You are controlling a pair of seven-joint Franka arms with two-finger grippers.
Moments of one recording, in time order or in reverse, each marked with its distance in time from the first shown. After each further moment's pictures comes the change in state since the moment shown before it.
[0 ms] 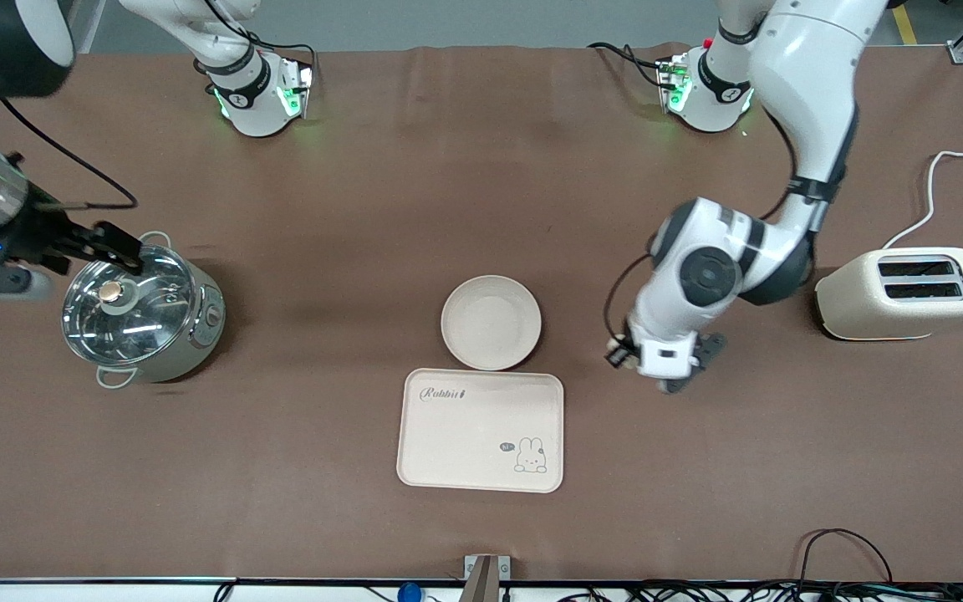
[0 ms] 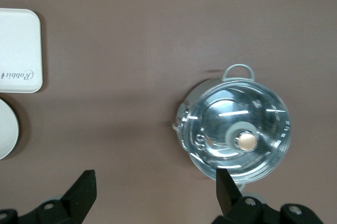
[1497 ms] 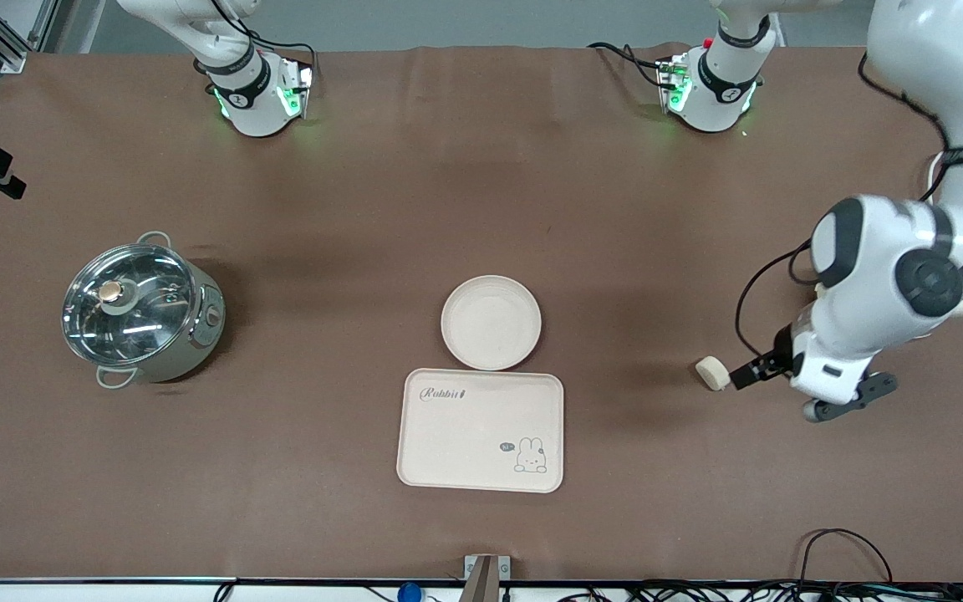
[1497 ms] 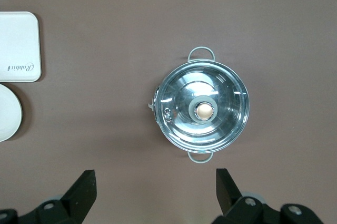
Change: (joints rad) left arm 0.246 -0.187 -0.016 0.051 0.020 -0.127 0.634; right arm -0.039 -0.144 -0.143 -0.006 0.073 -0.115 -0.155
